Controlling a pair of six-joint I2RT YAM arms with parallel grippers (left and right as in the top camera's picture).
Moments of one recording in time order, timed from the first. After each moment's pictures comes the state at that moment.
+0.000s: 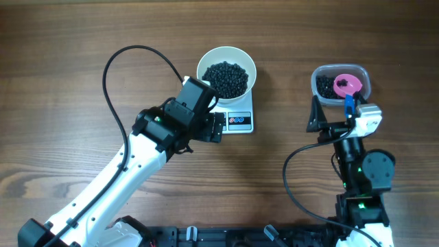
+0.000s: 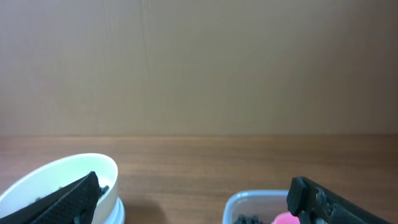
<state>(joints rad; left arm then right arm) -0.60 1.37 1.14 -0.88 -0.13 -0.37 0.04 0.63 0.20 0.46 -0.08 0.08</state>
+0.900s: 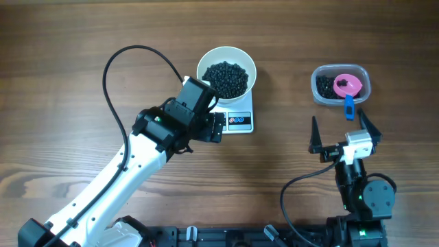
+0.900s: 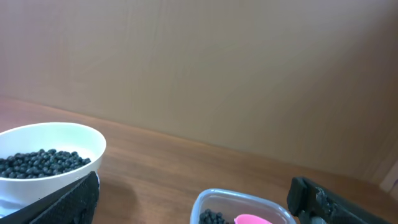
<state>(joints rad) -0.60 1.37 1.14 -0.88 -0.13 -0.37 0.05 0.22 0.12 0.19 -0.08 -0.19</state>
